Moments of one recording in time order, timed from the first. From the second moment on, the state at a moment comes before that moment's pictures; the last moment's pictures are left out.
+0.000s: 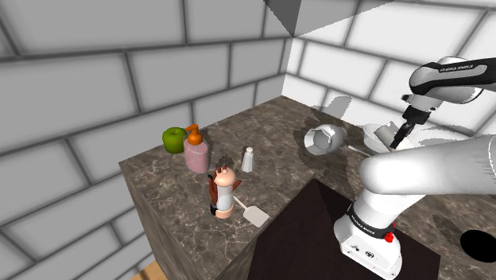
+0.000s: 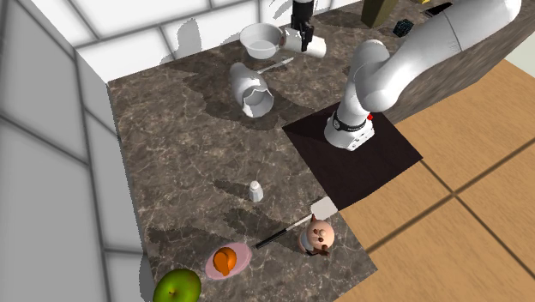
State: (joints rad) arm -0.53 -0.72 -0.85 -2.60 -0.47 1.88 -0.94
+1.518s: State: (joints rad) arm -0.24 -0.43 -1.46 -2.32 -0.48 2.05 -1.31
